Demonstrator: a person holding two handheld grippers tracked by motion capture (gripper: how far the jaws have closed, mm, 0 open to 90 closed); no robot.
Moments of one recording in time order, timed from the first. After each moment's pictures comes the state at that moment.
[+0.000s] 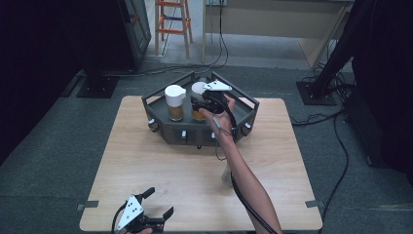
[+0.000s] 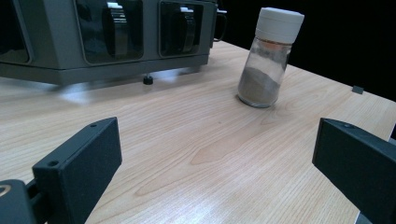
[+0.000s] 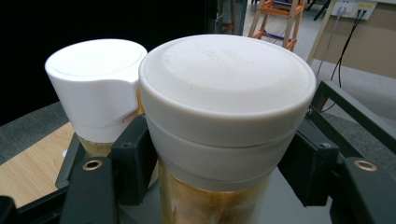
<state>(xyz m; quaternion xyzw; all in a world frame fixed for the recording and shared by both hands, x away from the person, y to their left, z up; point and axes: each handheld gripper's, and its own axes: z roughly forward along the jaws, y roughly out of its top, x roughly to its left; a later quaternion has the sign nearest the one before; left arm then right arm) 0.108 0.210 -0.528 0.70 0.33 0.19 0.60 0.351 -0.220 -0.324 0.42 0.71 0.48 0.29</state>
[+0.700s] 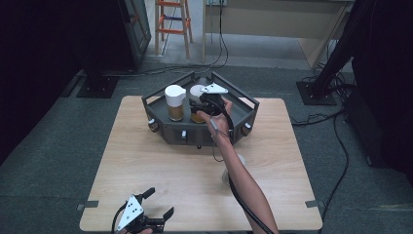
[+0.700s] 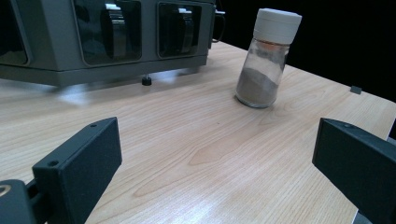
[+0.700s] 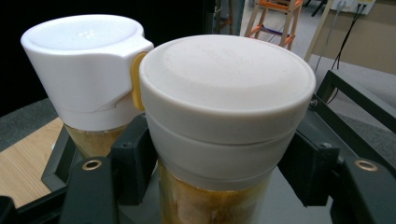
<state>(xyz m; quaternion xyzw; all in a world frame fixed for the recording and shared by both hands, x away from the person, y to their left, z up) 0.107 0.210 -0.528 0.70 0.33 0.19 0.61 0.355 -0.213 -0.336 0.42 0.72 0.47 0.29</state>
